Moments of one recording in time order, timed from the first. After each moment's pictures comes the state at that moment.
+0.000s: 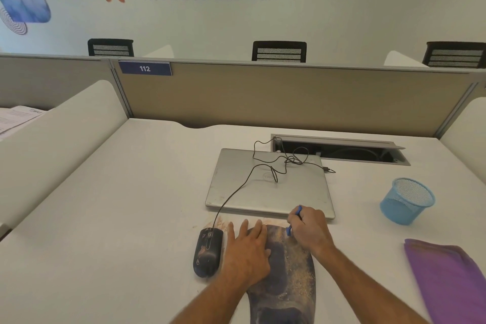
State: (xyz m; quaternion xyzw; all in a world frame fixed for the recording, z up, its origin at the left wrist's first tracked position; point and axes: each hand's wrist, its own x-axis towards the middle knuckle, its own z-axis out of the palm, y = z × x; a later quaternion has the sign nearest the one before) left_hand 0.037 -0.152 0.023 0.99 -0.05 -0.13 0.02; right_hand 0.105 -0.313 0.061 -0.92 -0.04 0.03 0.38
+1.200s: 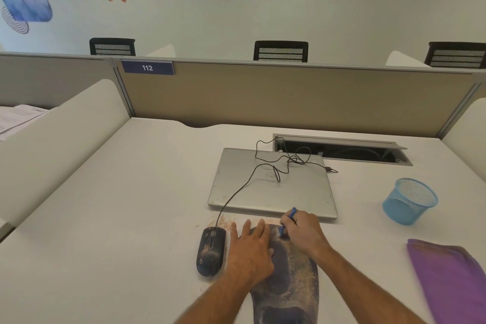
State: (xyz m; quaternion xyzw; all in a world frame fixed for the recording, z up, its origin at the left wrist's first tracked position) left_hand 0.038 -0.154 0.022 0.99 -0.04 -0.14 0.02; right_hand 0.101 -0.302 0.054 -0.92 -0.07 0.08 0.37
